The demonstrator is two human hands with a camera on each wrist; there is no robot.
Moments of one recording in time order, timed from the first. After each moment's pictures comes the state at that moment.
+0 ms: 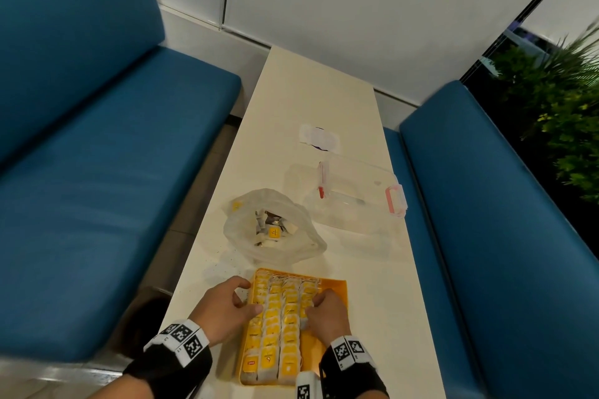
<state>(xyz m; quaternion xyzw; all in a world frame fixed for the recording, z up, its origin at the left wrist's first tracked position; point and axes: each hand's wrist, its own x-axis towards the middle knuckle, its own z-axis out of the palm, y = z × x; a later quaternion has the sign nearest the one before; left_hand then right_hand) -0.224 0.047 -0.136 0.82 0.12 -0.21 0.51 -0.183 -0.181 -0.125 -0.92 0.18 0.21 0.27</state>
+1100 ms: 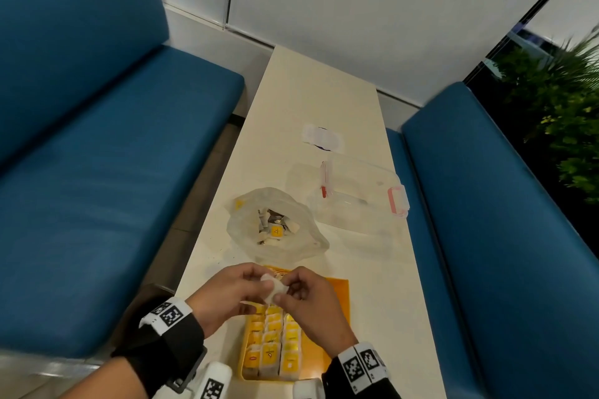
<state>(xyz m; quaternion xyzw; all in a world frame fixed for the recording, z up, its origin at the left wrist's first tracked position) -0.216 0.049 -0.079 0.56 0.14 -0.27 0.77 -0.202 -0.133 -0.048 -0.86 -0.03 0.18 0.47</state>
